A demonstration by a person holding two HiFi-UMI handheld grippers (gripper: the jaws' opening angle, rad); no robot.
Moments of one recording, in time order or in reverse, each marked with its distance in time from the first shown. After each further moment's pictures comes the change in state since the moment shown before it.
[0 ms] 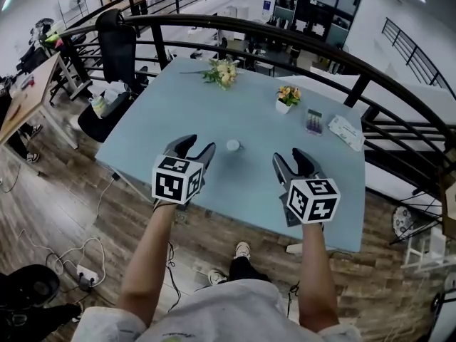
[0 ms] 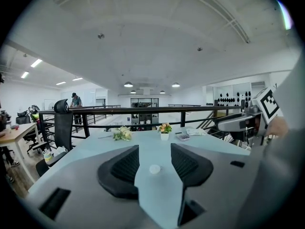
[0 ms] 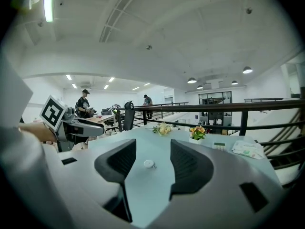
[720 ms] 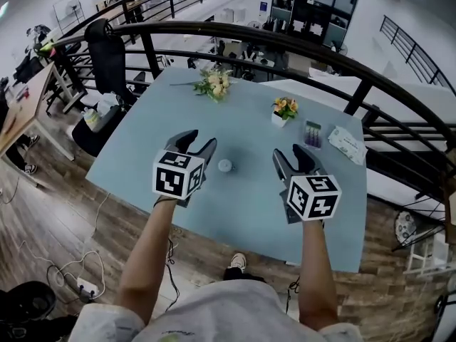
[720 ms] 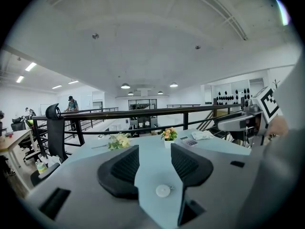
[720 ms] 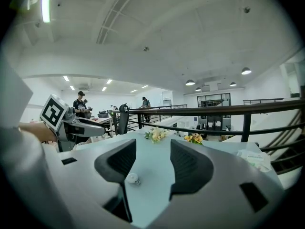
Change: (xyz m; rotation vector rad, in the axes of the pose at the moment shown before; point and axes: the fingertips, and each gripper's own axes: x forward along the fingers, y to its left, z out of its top) left arm 0.093 0.017 0.042 0.045 -0.012 -0.013; right arm 0.067 -0.063 0.027 0.008 -0.035 -0.014
